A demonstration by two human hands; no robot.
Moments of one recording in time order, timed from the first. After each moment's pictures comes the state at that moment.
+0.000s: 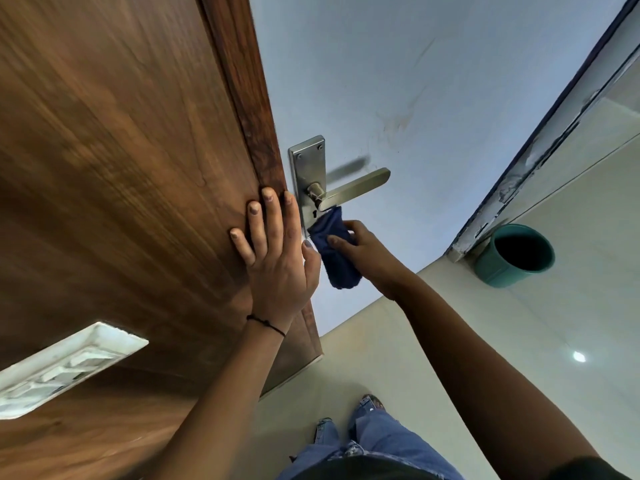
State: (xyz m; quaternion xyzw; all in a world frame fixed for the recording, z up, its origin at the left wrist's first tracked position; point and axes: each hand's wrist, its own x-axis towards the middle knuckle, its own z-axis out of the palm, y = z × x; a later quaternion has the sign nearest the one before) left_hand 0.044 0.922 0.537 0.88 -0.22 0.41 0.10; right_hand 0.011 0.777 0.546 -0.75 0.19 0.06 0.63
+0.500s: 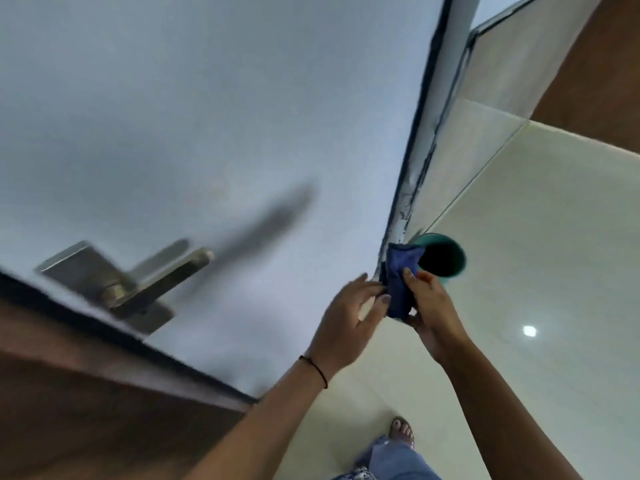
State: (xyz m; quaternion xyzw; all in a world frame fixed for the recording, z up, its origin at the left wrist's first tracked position) left_hand -0.050 0.645 0.503 0.74 -0.43 -0.19 0.48; right_hand -0.133 0.521 0.505 -0.48 0.43 -0.20 0.74
